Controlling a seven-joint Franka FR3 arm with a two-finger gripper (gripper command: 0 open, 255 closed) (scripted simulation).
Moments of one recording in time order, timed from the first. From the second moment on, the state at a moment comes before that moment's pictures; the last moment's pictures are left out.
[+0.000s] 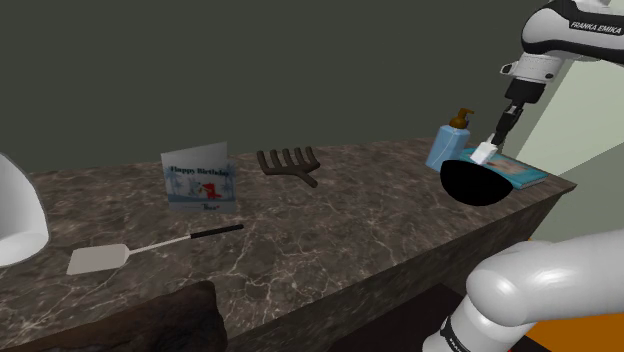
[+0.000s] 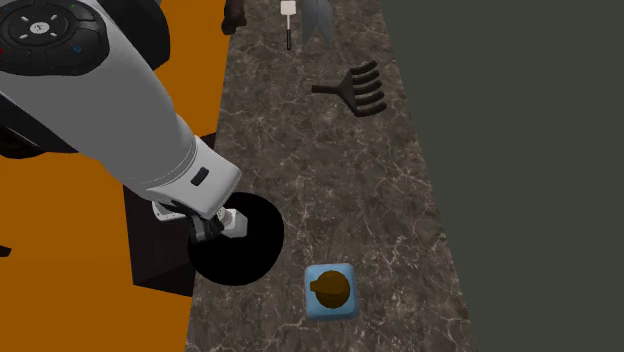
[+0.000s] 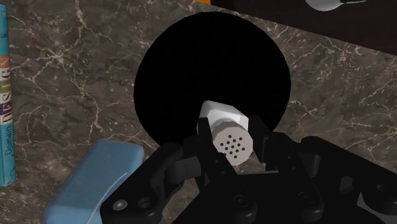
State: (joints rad) arm -0.38 -0.61 -0.54 -1.98 -0.30 1.44 -0.78
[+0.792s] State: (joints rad) arm -0.39 -0.64 -0.55 -2.08 -0.31 1.51 -0.77
